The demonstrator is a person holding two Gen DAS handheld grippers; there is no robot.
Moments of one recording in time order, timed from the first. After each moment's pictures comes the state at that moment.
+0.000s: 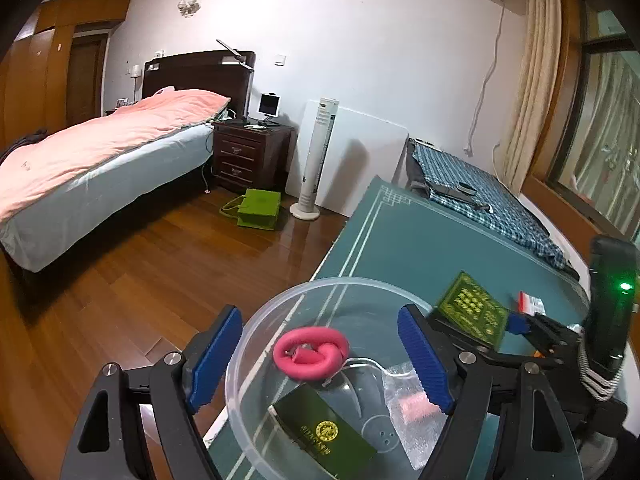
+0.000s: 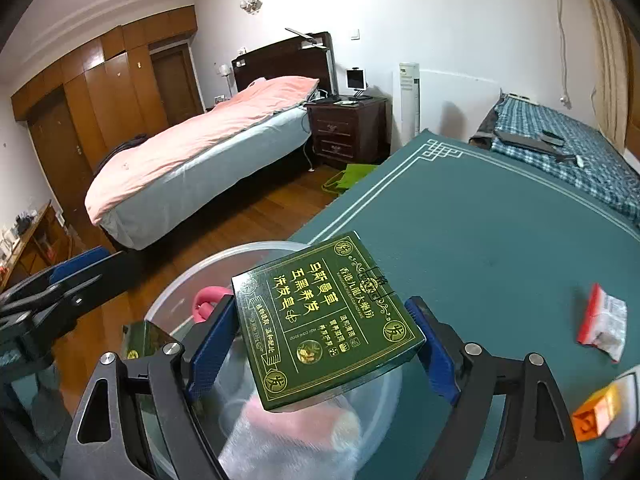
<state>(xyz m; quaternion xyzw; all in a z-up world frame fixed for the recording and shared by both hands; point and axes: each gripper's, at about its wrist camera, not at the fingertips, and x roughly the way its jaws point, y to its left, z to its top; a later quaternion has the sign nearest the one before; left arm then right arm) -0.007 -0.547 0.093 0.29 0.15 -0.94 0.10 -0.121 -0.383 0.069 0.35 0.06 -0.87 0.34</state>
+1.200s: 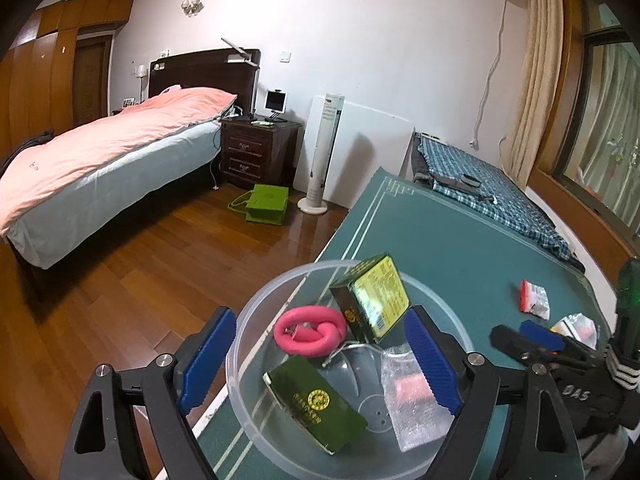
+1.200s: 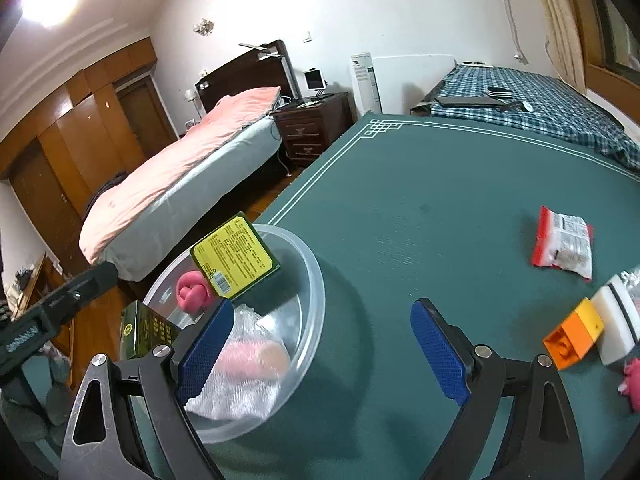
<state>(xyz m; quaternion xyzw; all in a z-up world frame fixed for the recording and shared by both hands) 0.004 -0.533 0.088 0.30 0.14 -0.94 0.11 -0.113 -0.303 0.064 0.37 -0.02 -0.88 0.30</state>
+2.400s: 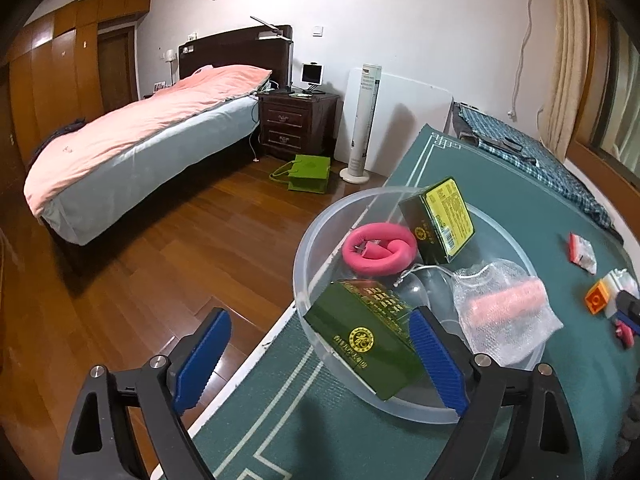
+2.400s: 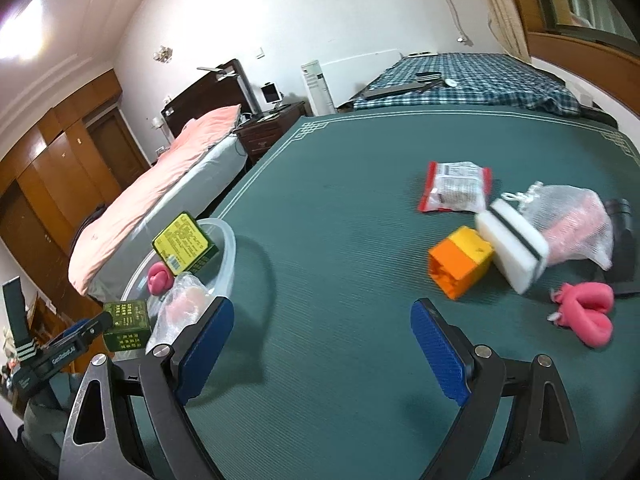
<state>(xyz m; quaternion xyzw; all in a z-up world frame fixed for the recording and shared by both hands) 0.038 -0.537 0.043 0.35 0.11 -0.91 0.18 -0.085 -0.200 0.055 0.37 -0.07 -0.90 0.24</state>
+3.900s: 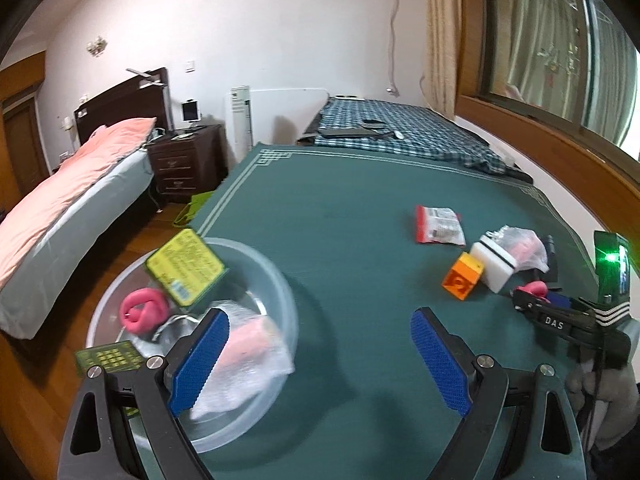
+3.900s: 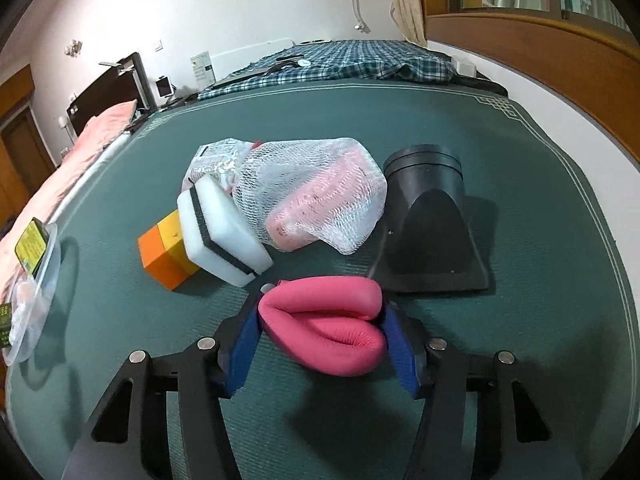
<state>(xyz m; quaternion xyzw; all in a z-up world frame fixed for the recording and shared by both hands) -0.017 -0.353 0.087 0.34 0.02 -0.94 0.01 -0.128 -0.078 0.012 0.40 -0.03 -0.91 0.06</state>
